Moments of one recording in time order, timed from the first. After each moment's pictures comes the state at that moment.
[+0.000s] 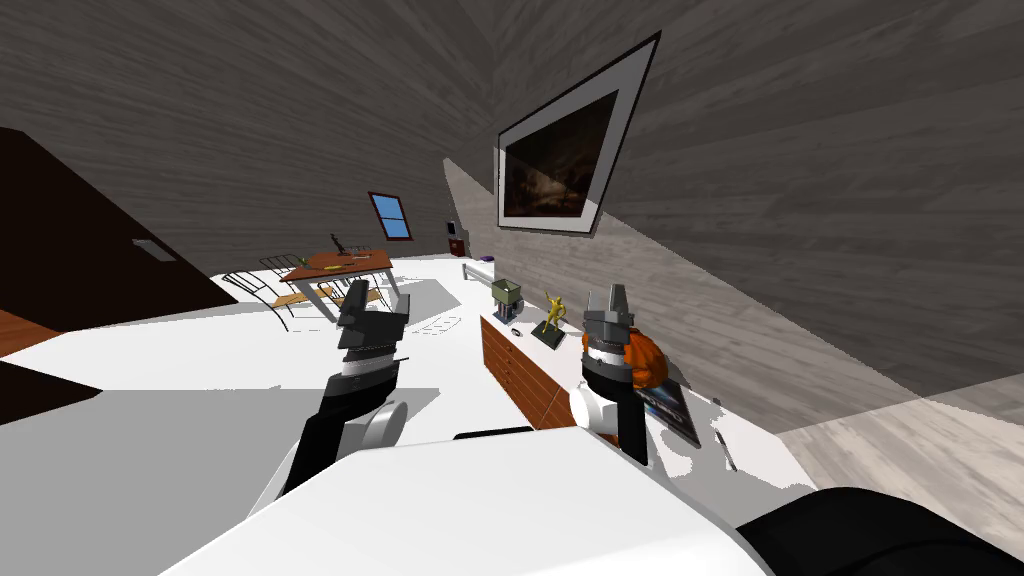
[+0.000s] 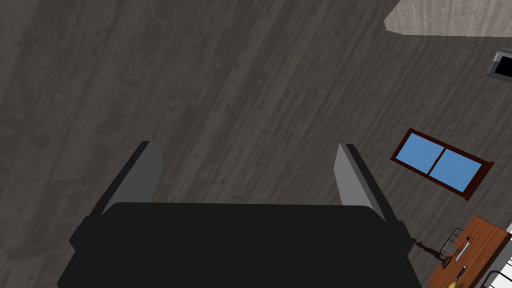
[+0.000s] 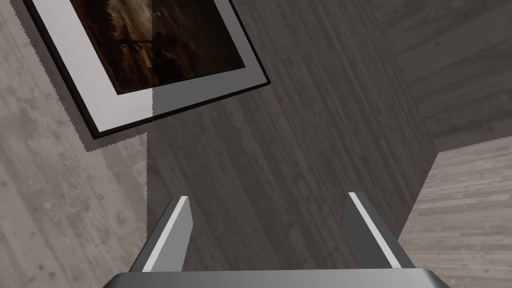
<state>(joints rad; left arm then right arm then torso) 0.47 -0.04 -0.05 -2.36 -0.06 -0.42 0.10 0.46 0.03 0.01 -2.38 -0.08 -0.52 0.17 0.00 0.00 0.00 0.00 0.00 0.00</state>
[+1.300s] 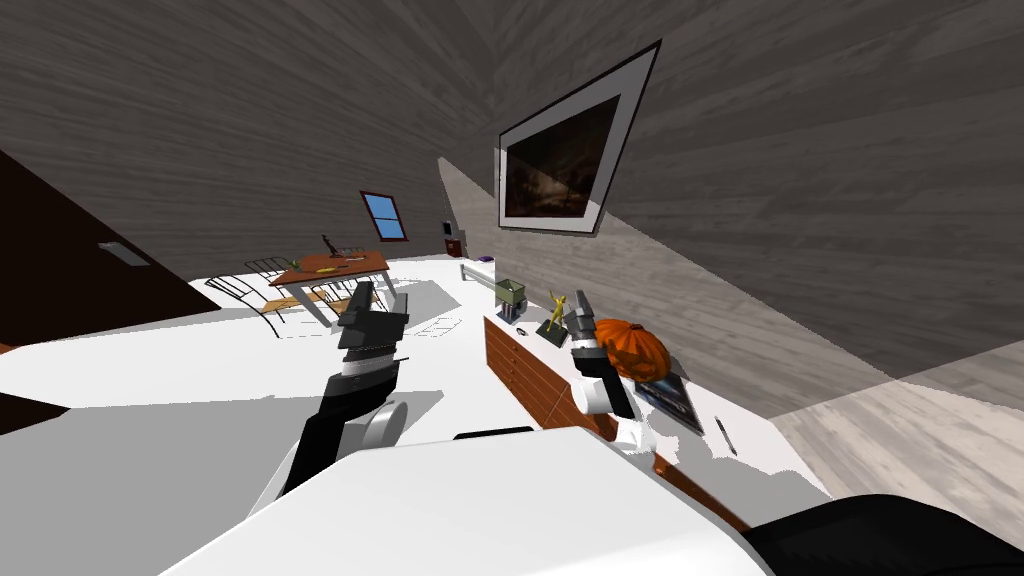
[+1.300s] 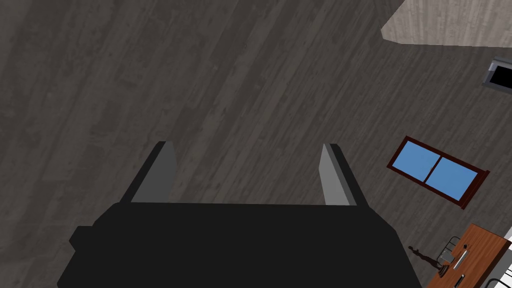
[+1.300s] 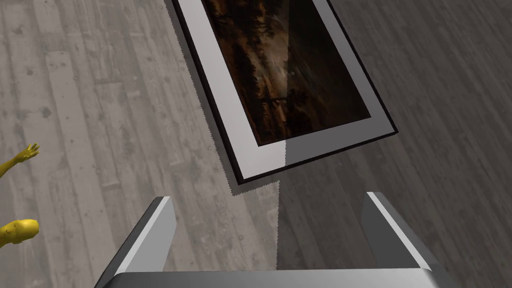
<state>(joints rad) 0.47 -0.04 -0.05 -2.36 -0.06 -0.42 0.10 0.33 -0.17 -0.02 -2.19 -0.16 -0.25 0.03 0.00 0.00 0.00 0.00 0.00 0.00</state>
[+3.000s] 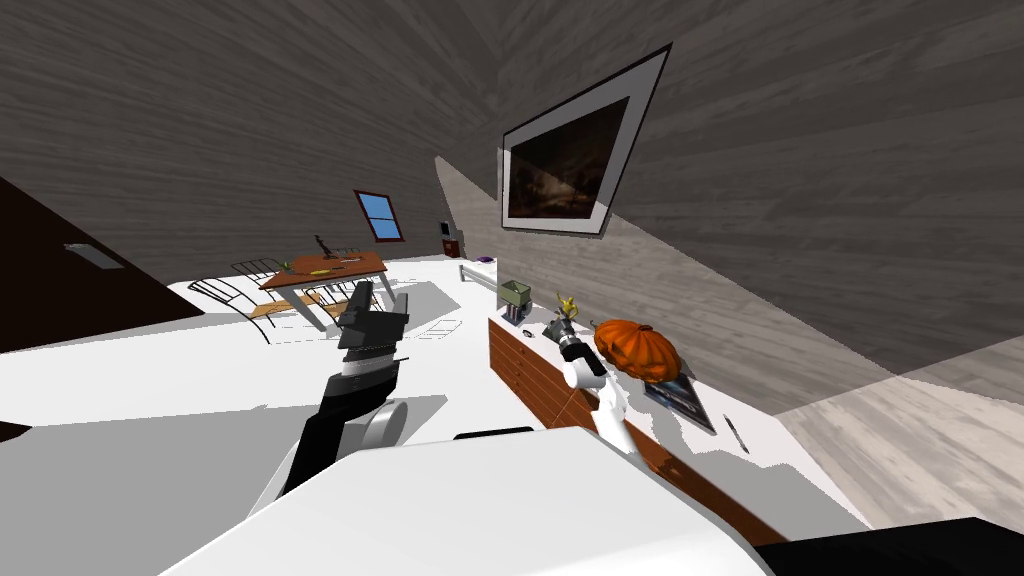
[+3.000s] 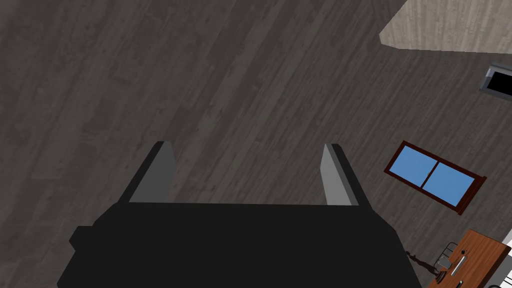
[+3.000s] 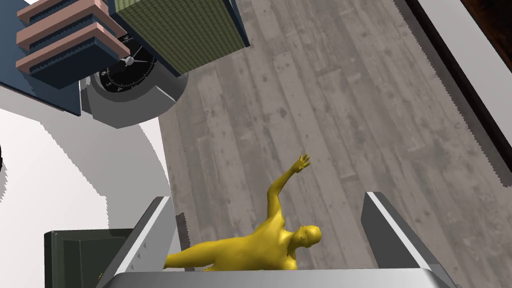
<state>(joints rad) 0.47 -0.04 -0.05 -2.36 -0.06 -0.42 0.10 0.13 -0.21 -0.05 -1.87 -0.34 0.17 -0.23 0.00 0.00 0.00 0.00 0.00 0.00</state>
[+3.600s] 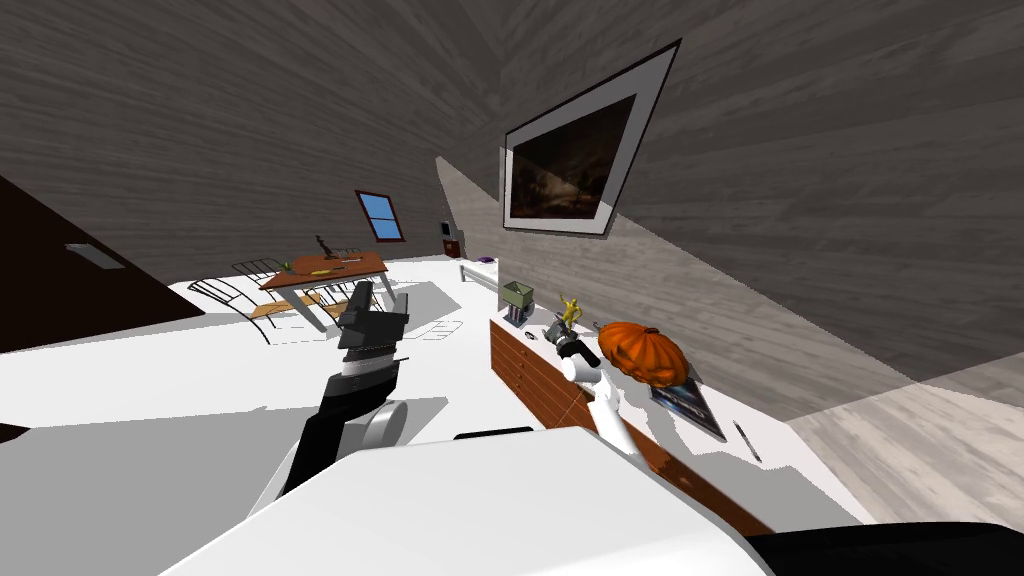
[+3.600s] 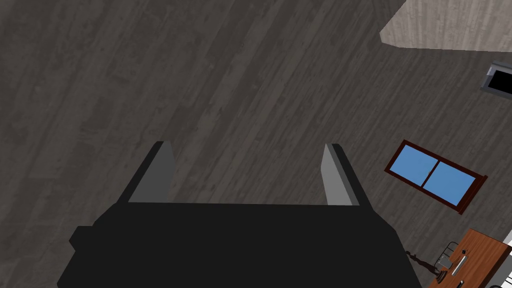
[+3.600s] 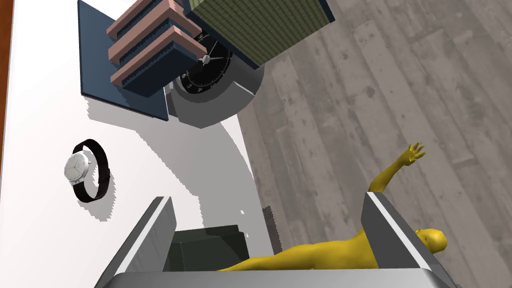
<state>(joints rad) 0.47 -0.04 -0.05 -2.36 -0.06 -0.42 0.10 0.06 -0.22 -0.06 -1.76 -0.42 0.34 -0.35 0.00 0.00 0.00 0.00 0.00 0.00</state>
